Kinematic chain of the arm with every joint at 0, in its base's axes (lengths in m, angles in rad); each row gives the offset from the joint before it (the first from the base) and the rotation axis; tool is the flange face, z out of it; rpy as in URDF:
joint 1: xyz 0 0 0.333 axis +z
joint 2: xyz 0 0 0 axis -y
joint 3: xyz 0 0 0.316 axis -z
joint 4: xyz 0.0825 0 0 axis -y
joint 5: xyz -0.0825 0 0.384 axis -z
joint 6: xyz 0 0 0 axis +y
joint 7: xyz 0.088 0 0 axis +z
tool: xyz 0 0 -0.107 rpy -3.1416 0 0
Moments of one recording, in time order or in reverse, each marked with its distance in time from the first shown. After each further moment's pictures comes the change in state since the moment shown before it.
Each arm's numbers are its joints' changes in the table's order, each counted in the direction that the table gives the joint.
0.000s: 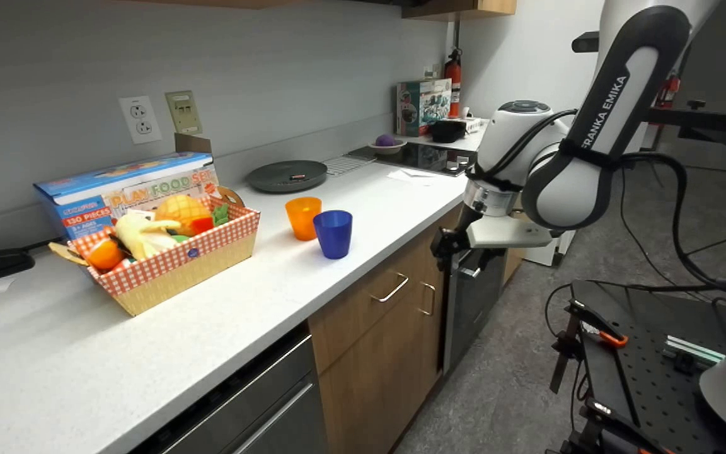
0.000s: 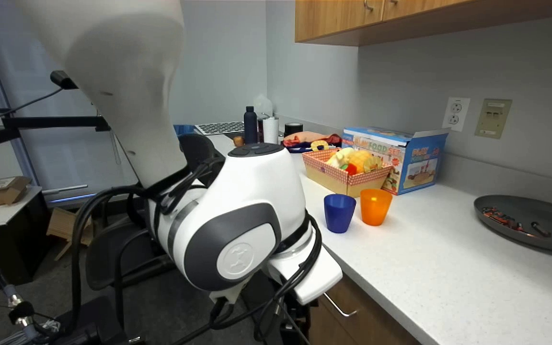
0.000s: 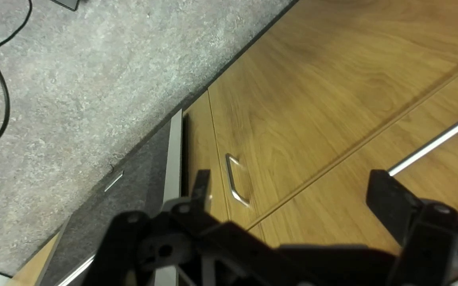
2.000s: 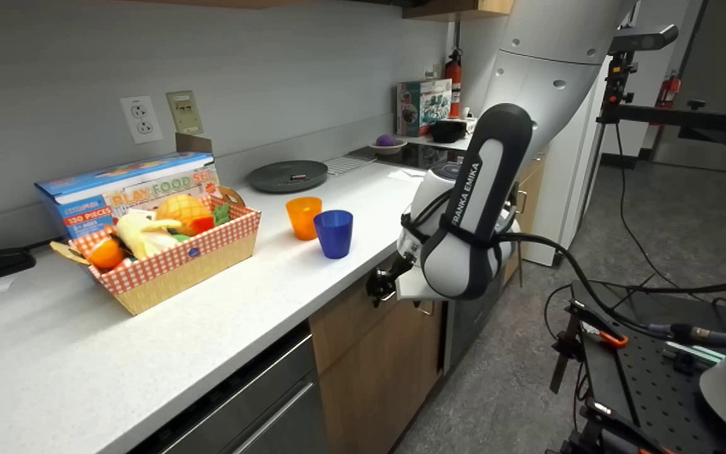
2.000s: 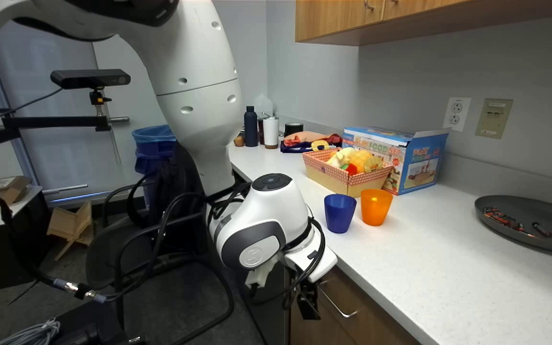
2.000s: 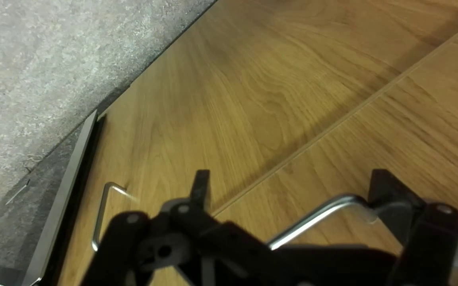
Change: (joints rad) arm 0.247 -0.411 -0.067 0.331 -0.583 -0.166 0.307
